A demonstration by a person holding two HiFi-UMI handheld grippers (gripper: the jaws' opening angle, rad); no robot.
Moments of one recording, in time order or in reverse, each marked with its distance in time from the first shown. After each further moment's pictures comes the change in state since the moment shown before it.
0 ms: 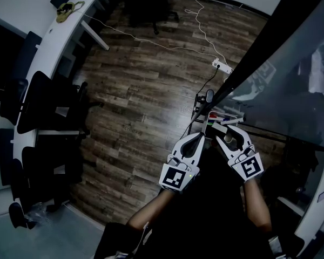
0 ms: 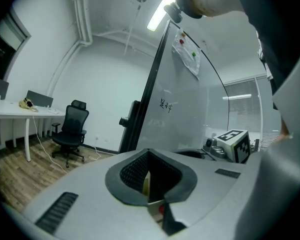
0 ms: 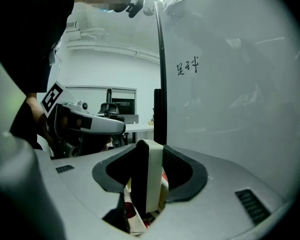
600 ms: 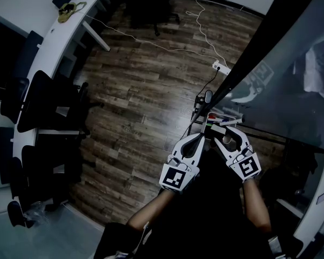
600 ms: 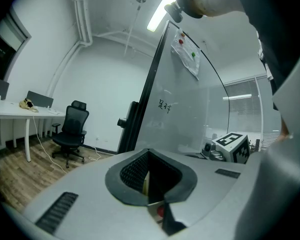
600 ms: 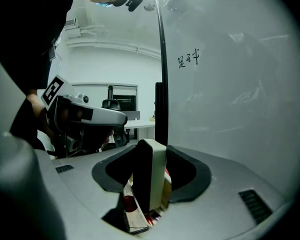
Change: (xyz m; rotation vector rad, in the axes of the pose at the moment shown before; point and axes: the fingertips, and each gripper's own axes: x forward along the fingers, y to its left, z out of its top) left arm 0.001 -0.003 0.000 -0.003 -0.001 0.004; right arm 0.001 0.002 -0.016 -0.006 0.051 0.019
